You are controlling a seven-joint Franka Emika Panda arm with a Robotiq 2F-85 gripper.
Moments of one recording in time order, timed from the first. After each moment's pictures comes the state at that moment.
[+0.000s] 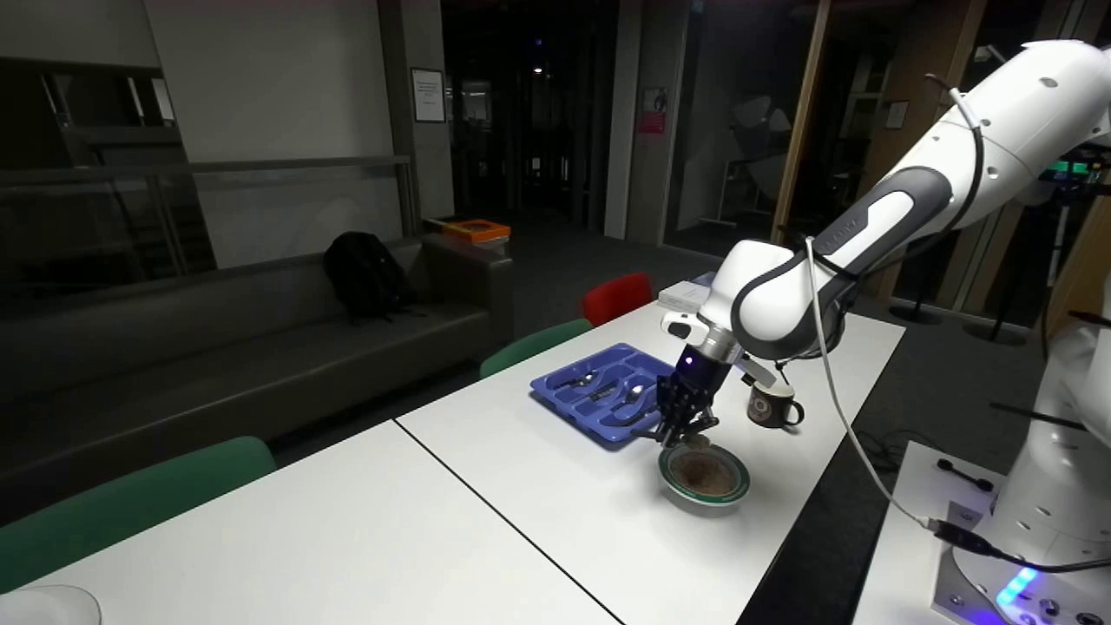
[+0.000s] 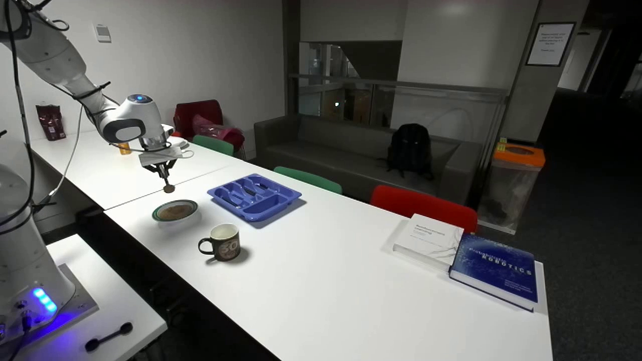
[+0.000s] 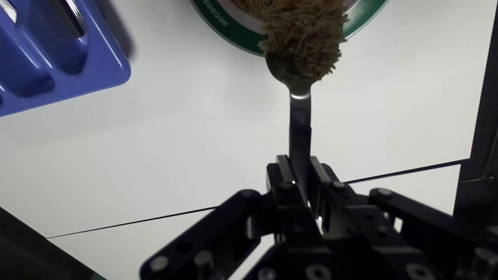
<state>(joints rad) 0.16 0.03 0.30 -2.55 0.60 2.85 -1.32</state>
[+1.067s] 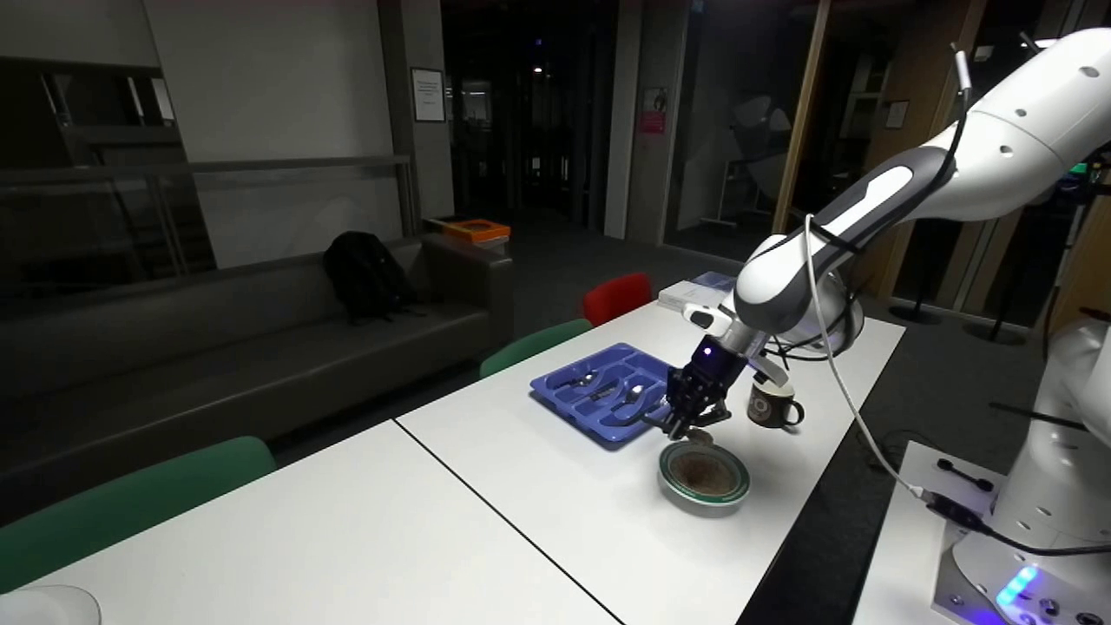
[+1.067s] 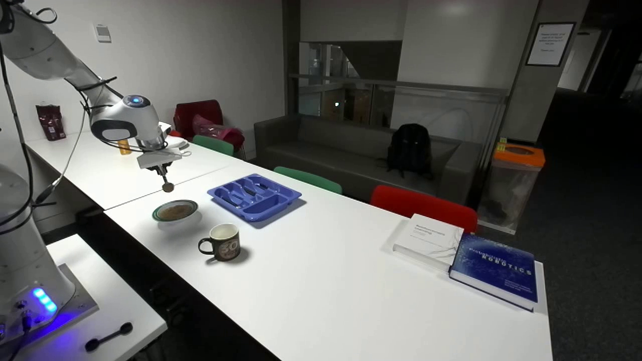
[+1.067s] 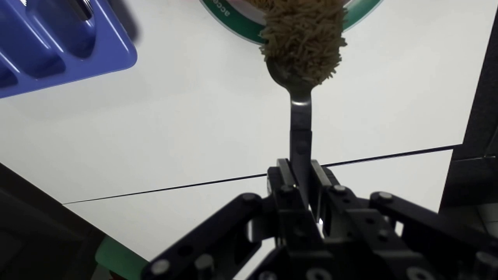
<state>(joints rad) 0.17 -0.05 0.30 -2.60 1.00 2.85 -1.69</state>
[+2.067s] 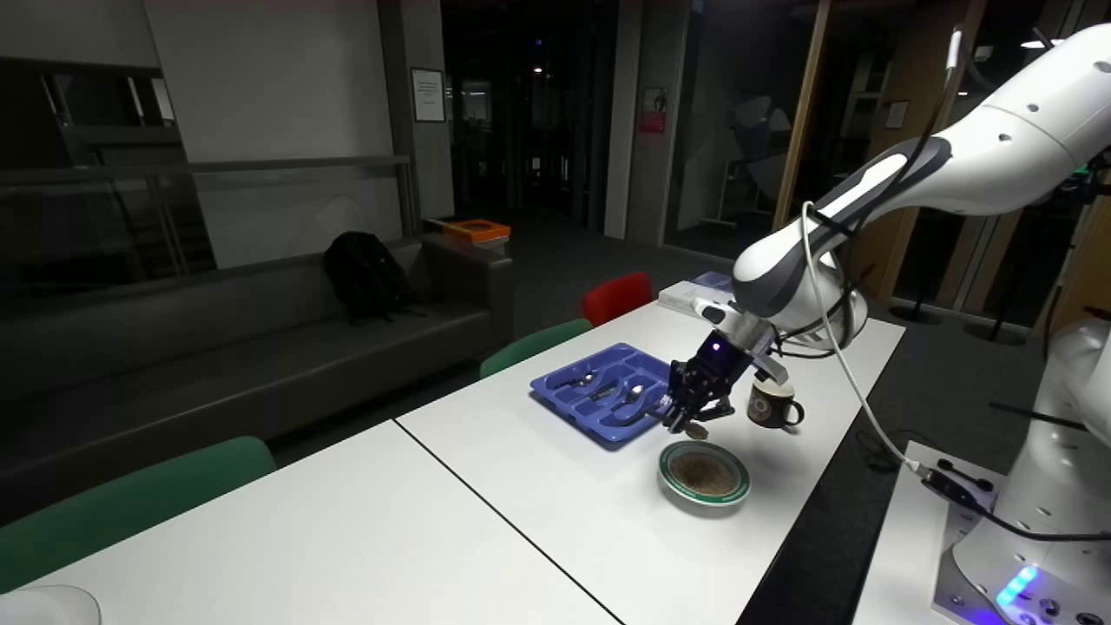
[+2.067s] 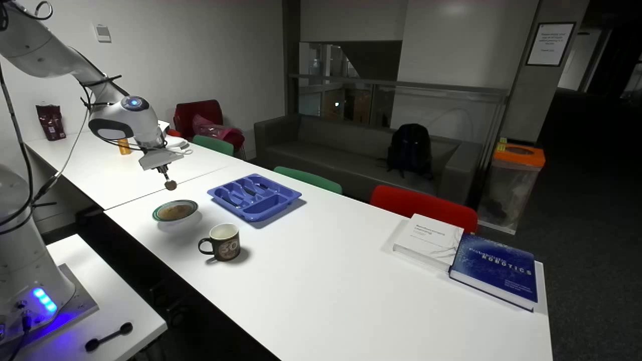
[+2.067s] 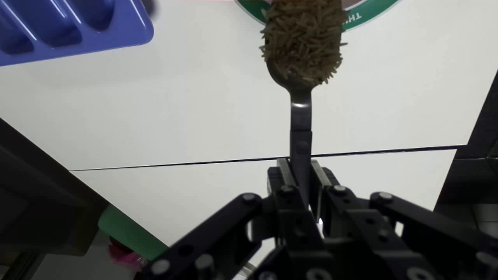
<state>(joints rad) 0.17 -0.07 0.29 -2.60 1.22 2.85 -1.97</state>
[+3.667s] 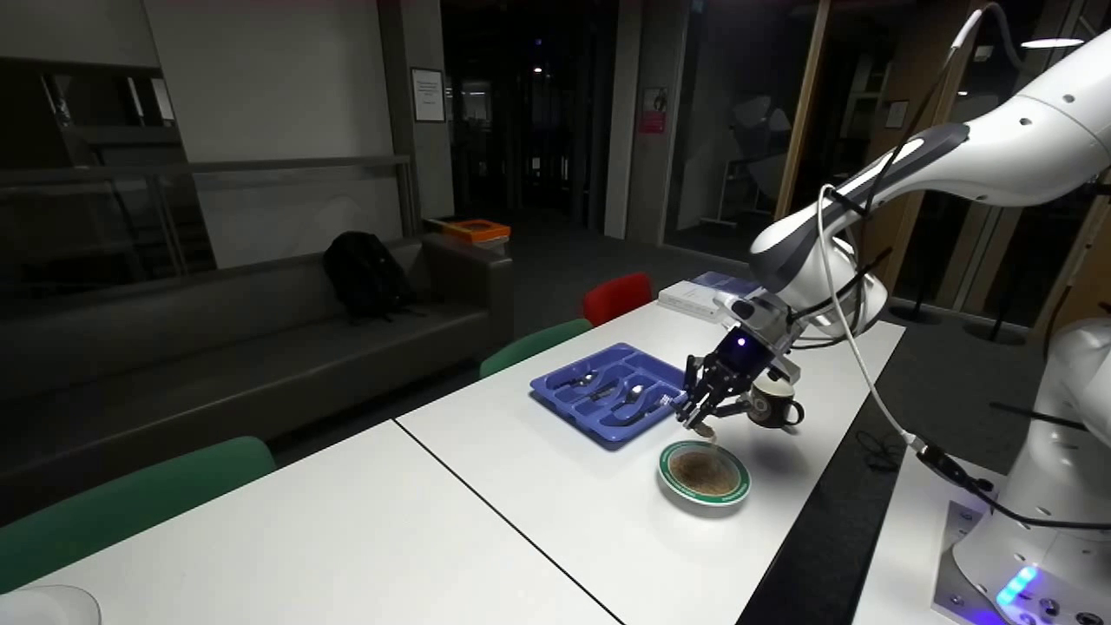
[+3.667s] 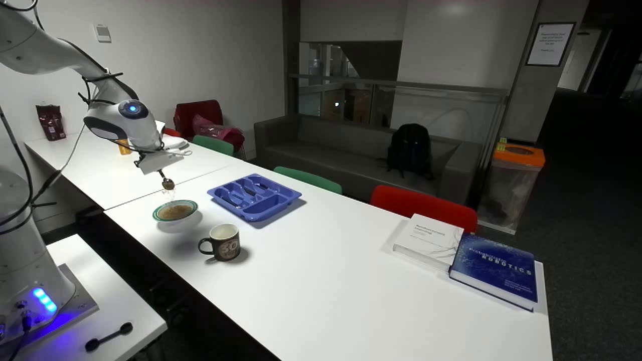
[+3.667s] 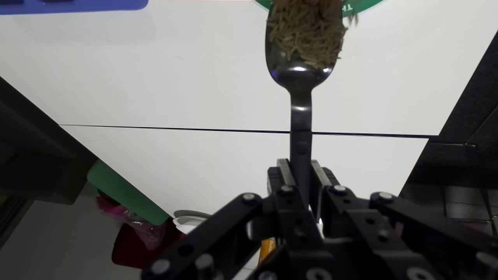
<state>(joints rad) 0.17 -0.17 0.23 -2.67 1.44 2.72 -2.30</state>
